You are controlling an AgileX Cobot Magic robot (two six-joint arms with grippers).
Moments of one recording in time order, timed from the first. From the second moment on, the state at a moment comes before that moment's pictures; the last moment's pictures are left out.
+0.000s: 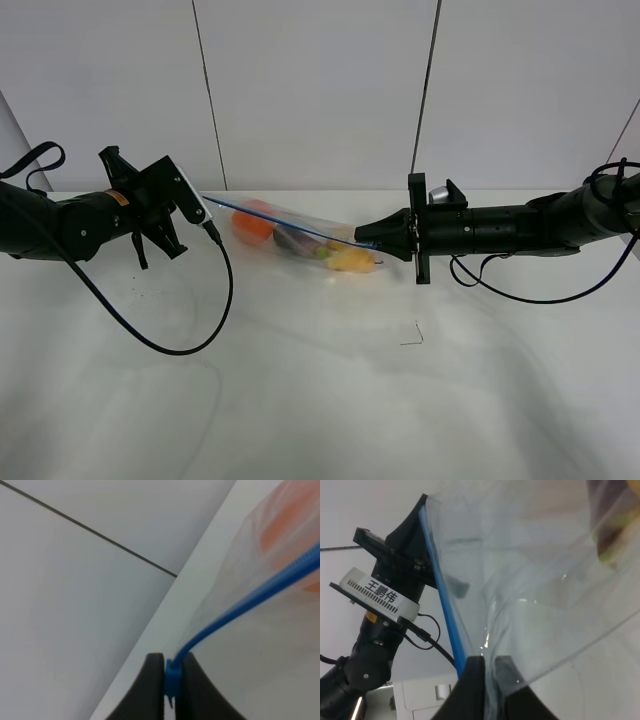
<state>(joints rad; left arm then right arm) -0.18 1.81 -0.85 -0.03 -0.61 1.01 0.06 2.13 -1.11 1.66 1.21 -0.96</state>
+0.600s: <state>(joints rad) -0.16 1.81 -0.85 -0.06 -0.61 0.99 0.06 2.13 -1.11 1.65 1.21 -0.96</state>
